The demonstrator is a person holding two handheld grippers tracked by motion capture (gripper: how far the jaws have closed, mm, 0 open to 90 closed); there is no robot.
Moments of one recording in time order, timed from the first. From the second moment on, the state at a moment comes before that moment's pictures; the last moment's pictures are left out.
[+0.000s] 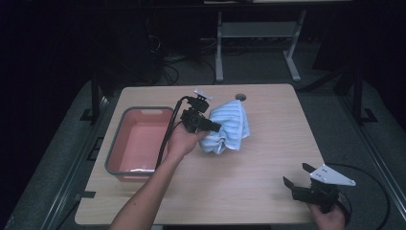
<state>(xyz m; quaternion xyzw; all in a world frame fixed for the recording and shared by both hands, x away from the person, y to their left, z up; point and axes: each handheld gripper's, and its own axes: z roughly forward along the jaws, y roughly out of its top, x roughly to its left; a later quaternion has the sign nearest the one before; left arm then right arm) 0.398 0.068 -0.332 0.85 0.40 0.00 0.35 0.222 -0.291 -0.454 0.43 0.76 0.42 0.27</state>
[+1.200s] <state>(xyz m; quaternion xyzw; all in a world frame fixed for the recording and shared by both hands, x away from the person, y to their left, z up) 0.400 0.018 -0.388 0.85 0.41 -0.03 0.33 0.222 -0.291 -0.452 0.42 0.75 0.42 0.27</state>
